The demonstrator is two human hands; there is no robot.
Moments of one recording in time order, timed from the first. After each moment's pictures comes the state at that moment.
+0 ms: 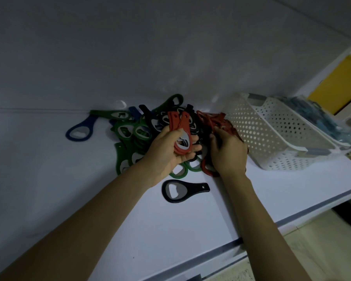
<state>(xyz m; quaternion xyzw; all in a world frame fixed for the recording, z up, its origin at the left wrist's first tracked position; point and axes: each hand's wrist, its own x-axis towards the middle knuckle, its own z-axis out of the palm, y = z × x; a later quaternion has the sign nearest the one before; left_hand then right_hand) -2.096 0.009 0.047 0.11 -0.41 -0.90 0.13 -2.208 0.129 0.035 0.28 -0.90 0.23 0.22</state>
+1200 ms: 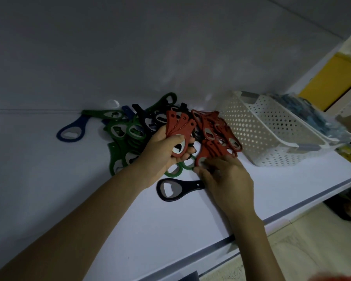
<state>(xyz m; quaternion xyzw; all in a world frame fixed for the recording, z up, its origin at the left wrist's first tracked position) -2.095 0.011 0.040 0.08 -0.48 -0.86 0.15 -2.141 0.174 0.033 0.32 -0.91 0.21 0.18</state>
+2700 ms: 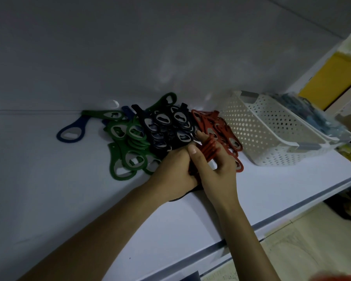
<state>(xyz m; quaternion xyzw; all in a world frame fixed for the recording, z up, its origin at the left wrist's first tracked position) -2.081 0.038 0.029 0.00 -0.84 -0.50 0.22 -2.128 0.140 0.038 0.31 -0.72 0.62 0.03</state>
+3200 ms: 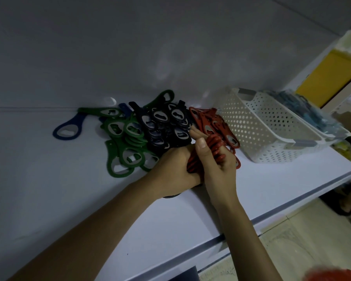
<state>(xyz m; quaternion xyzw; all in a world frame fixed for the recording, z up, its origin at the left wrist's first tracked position) -2.082 0.038 0.029 -0.03 -0.83 -0.54 0.16 -2.125 0.143 0.044 0.31 -0.64 0.70 -0.03</state>
